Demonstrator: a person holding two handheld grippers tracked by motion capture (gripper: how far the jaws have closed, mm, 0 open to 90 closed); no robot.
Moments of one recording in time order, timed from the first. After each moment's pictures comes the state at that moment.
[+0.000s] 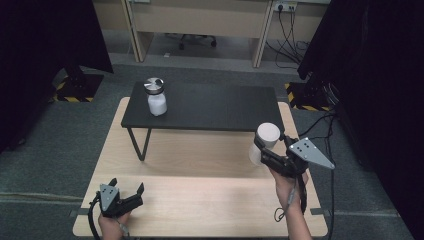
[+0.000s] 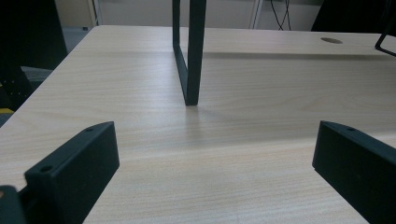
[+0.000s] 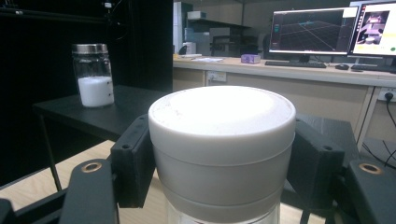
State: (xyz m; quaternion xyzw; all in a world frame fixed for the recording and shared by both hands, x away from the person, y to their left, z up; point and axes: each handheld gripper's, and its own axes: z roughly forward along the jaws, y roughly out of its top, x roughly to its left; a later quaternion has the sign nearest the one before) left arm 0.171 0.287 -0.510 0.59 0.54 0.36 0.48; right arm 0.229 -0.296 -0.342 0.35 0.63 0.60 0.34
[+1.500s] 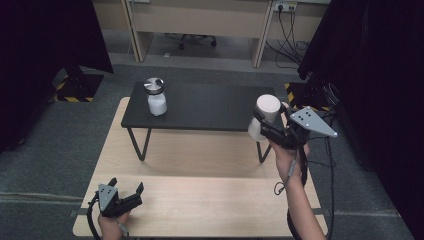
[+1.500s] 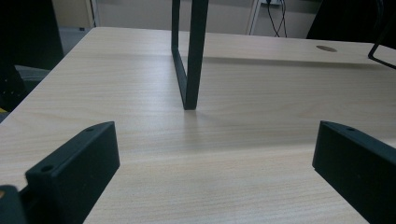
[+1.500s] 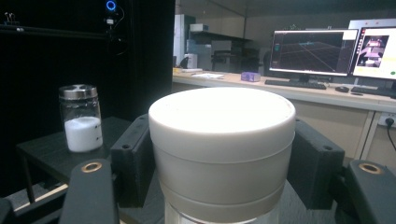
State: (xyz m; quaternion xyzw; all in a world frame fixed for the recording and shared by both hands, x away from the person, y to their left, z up) left arm 0.171 0.292 -0.512 0.59 0.54 0.35 0.49; right arm 0.271 -0.289 -0.293 0.33 0.62 0.61 0.36
